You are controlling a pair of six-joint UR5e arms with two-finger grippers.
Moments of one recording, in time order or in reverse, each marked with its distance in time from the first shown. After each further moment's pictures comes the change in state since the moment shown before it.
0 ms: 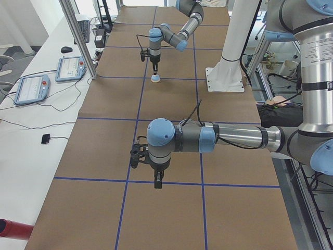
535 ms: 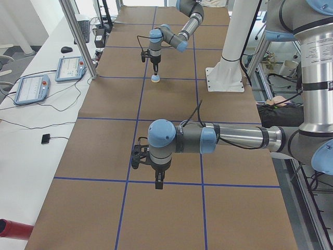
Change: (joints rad) left arm 0.000 0.009 0.000 -0.001 -0.001 0.004; right arm -0.004 -0.007 -0.002 0.001 0.000 -0.001
